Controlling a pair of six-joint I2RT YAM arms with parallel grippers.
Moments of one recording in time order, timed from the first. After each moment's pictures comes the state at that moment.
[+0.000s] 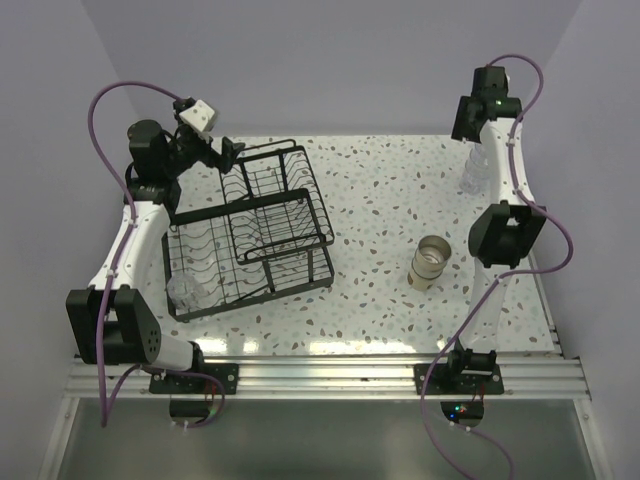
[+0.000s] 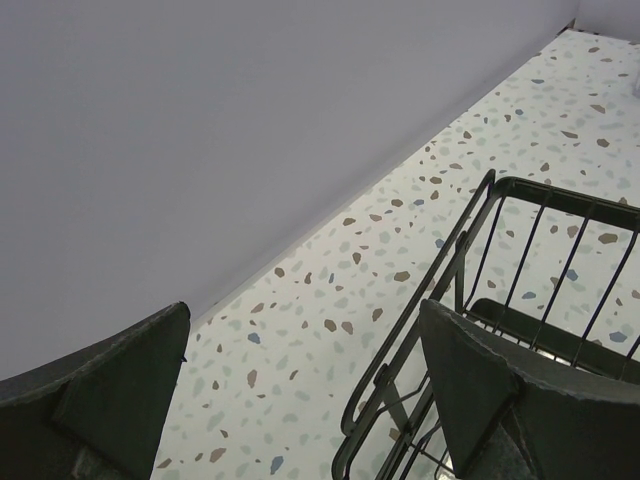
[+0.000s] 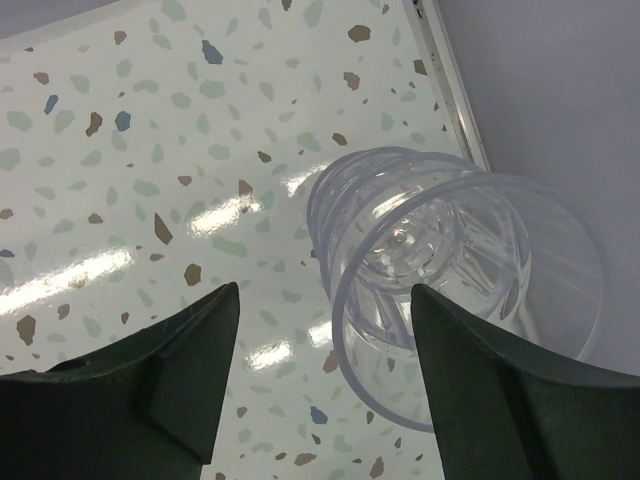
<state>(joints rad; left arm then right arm) 0.03 1.43 1.23 0.14 0.64 0.30 -0.06 2.25 2.43 -1.00 0.35 0.15</state>
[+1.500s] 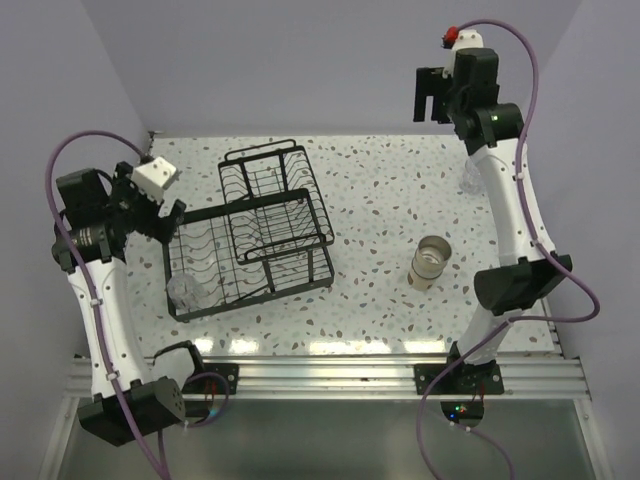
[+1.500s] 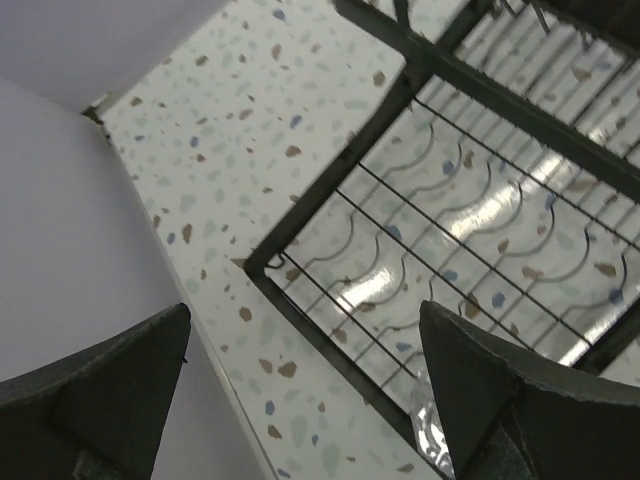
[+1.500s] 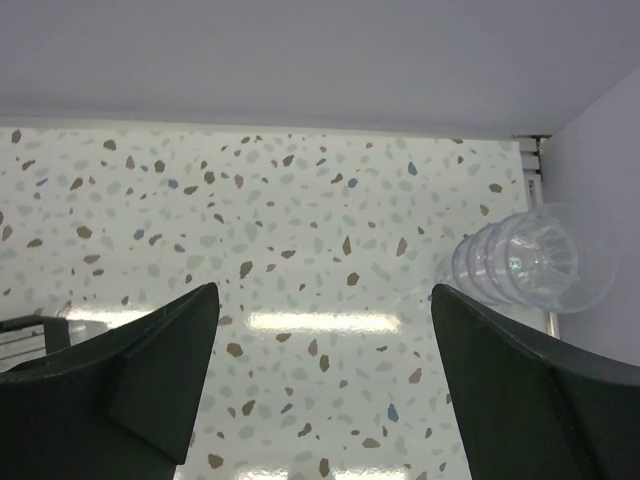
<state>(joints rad) 0.38 1.04 1.30 -0.84 0.58 0.72 0.20 1.79 2.21 -0.83 0.24 0.03</state>
